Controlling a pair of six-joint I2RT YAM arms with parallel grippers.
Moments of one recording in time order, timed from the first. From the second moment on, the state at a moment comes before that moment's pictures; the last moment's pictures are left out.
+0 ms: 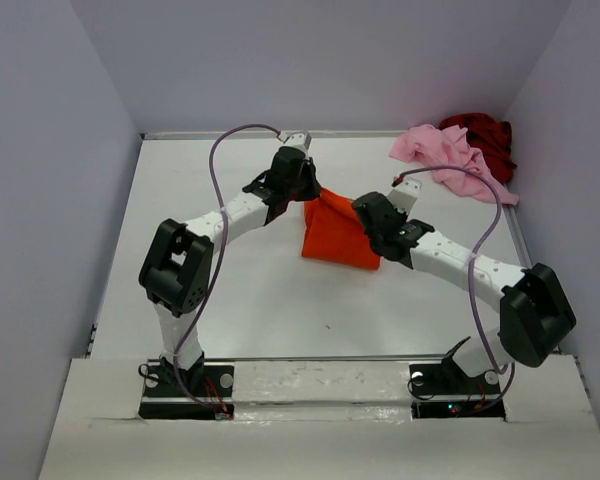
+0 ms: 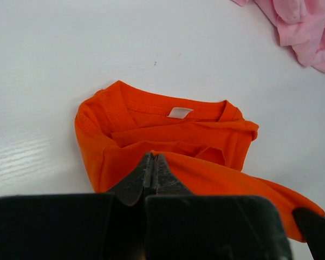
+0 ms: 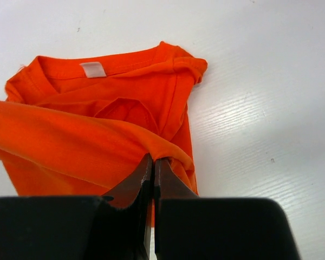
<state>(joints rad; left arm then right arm) -0.58 1.84 1.37 -0.01 -0.02 -0.52 0.67 1.42 1.00 -0.38 0.76 0.82</state>
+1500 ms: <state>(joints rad) -0.55 1.70 1.20 0.06 -0.08 -0.51 0.46 1.79 1.28 -0.25 0.68 0.59</state>
